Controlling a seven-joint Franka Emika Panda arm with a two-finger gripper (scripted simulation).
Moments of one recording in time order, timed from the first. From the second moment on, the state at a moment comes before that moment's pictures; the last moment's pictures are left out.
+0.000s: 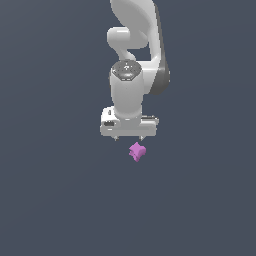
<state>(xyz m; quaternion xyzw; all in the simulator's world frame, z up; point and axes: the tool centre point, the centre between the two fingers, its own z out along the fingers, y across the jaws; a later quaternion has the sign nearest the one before) 0.011 0.003 0.171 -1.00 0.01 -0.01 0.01</state>
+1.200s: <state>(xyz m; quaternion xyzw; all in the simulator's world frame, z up) 0.013 0.019 0.171 -1.00 -0.01 -0.01 0.02</state>
